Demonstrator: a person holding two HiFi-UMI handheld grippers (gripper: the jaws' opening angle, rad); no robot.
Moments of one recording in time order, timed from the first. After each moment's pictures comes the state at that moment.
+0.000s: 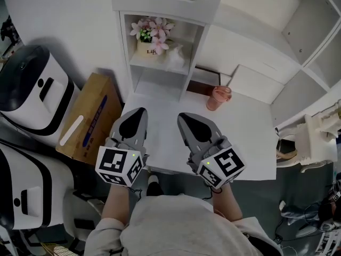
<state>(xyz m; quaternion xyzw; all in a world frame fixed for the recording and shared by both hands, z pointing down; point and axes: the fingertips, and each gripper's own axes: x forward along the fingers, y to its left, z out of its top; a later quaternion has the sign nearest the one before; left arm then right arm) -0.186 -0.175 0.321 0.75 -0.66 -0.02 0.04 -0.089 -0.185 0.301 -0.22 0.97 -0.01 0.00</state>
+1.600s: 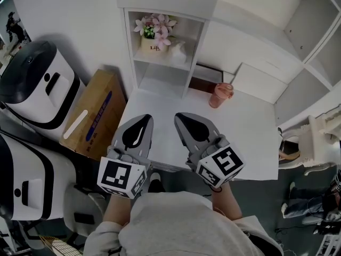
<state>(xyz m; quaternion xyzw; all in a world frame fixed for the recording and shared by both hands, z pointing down) -0.146 -0.128 0.300 0.76 -0.65 0.00 -0.01 -0.084 -0.157 0.303 -0.19 0.98 -0.01 0.01</state>
